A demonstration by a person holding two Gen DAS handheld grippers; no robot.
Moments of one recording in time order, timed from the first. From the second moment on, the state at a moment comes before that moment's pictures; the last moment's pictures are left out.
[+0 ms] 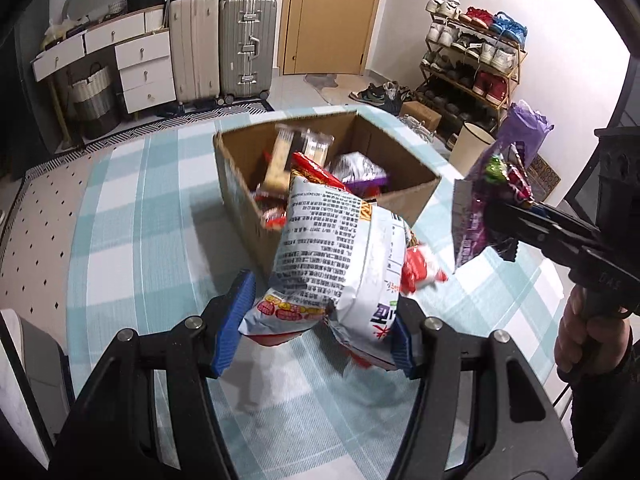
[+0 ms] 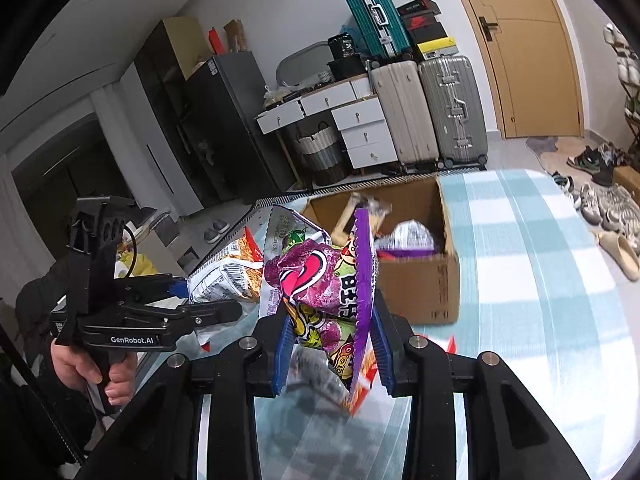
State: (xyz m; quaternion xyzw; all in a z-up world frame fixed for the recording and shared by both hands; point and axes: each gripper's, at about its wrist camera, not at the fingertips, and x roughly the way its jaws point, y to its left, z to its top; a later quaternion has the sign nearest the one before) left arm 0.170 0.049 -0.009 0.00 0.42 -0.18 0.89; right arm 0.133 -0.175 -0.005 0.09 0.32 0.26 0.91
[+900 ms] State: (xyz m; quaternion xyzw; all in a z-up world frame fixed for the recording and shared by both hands) left arm 0.270 0.027 0.037 0.00 0.40 -0.19 0.90; right arm 0.232 -0.166 0.032 0.05 0.30 0.25 0.92
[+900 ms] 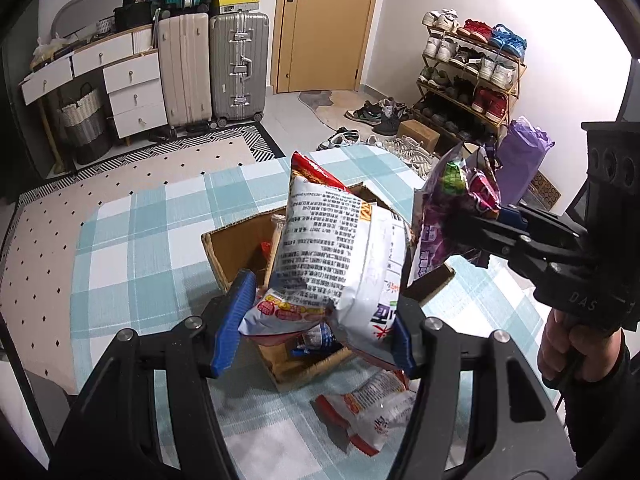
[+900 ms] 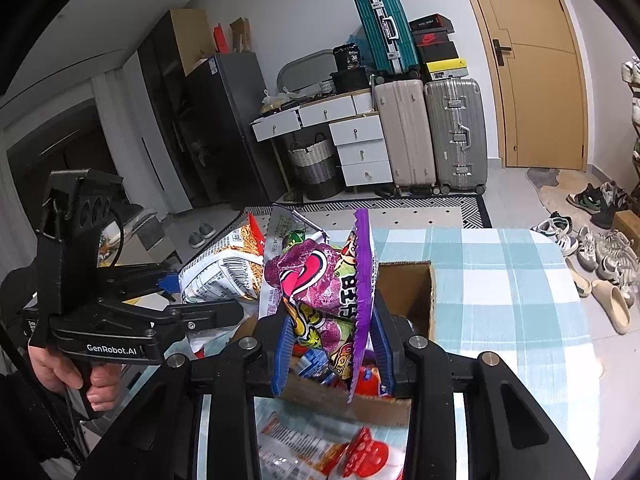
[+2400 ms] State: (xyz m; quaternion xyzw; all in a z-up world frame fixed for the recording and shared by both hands) left arm 0.301 0.029 0.014 0.01 0.41 -0.14 0.90; right arm 0.266 -0.175 0.025 0.03 0.31 0.22 0.92
